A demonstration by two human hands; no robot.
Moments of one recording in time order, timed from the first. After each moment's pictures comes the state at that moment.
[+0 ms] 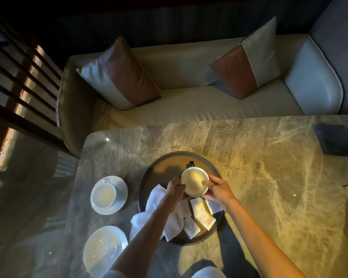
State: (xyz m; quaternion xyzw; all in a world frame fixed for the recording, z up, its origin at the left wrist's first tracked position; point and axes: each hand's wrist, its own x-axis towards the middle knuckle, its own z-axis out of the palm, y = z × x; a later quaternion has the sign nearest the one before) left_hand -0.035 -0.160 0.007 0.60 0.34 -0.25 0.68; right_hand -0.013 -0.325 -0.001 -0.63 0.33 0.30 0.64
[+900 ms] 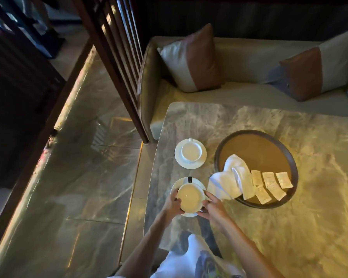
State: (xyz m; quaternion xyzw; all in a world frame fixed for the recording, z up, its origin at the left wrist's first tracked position) left_hand -0.312 0.097 0.005 0.68 0.33 -0.22 0.61; right_hand -0.269 -0.056 0.007 -0.64 0.29 0.39 0.59
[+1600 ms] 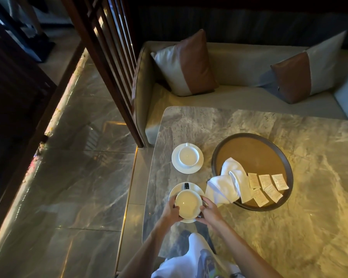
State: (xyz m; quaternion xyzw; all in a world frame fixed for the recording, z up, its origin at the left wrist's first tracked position) left_hand -0.315 0.102 -0.032 0.71 0.33 -0.24 0.58; right_hand -0.267 -0.048 -0.015 -0.68 0.27 0.40 0.55
